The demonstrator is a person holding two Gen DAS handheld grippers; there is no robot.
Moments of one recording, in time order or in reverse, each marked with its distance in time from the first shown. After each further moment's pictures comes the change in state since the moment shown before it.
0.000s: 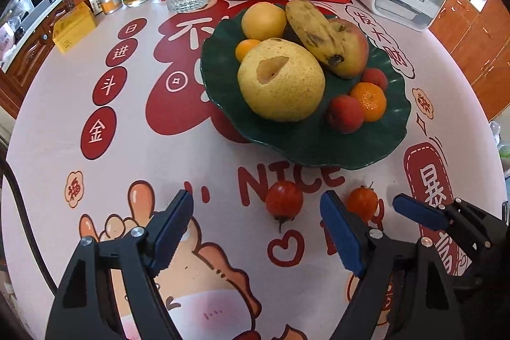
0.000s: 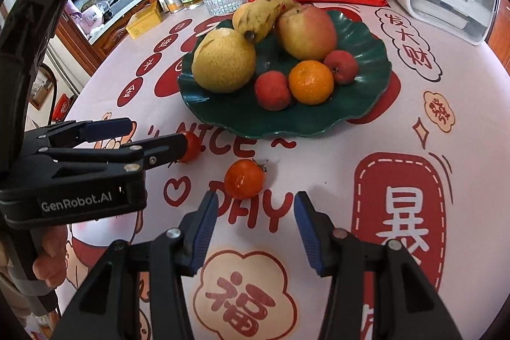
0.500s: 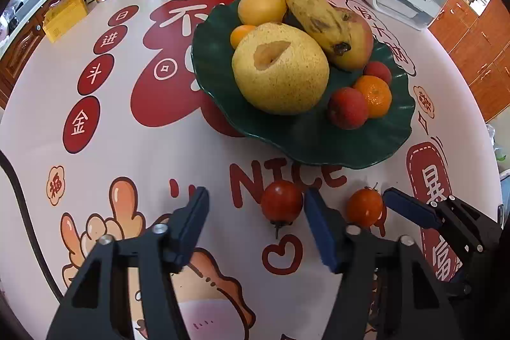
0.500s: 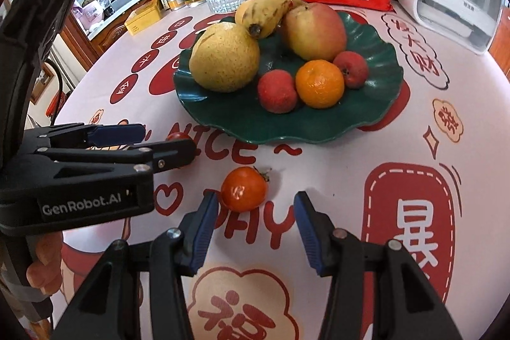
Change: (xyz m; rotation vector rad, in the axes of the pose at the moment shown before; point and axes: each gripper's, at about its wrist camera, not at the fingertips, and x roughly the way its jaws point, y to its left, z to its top) left arm 0.018 0.003 0.001 -0.020 0.026 -0.048; right arm 0.015 0.007 0.001 -0.044 -0.027 -0.032
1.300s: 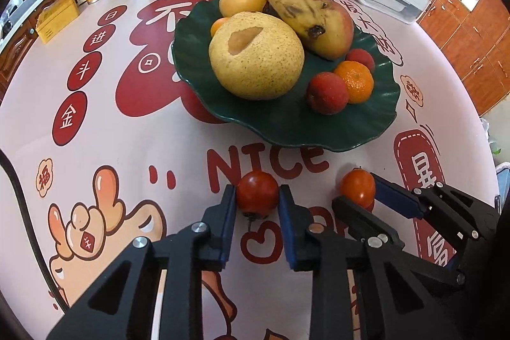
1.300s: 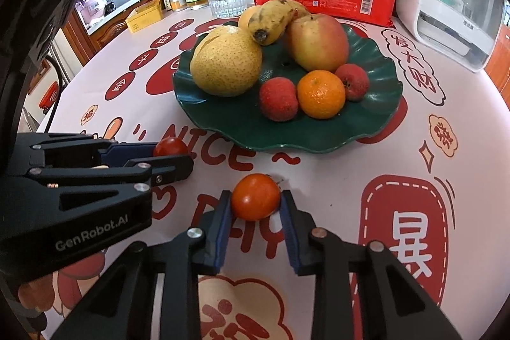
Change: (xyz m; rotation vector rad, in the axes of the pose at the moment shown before) left arm -0.003 -0.009 -0.013 0.028 -0.011 -0.023; right arm 0.002 0.003 -0.001 -0.037 -0.035 -0.036
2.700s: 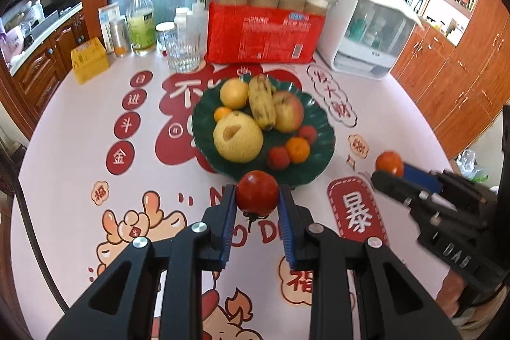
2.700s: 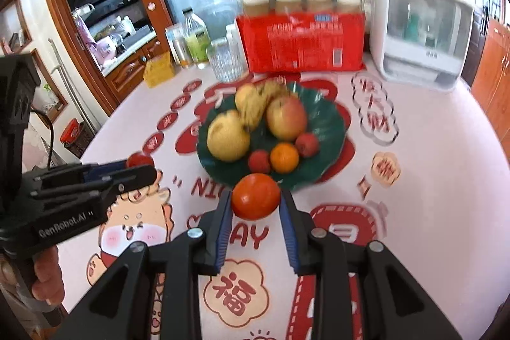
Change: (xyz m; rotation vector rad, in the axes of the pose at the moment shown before) left arm -0.142 -0.021 0.004 -0.037 -0.216 -0.022; right arm -0.135 -0.034 0.037 0.047 -0.150 0.060
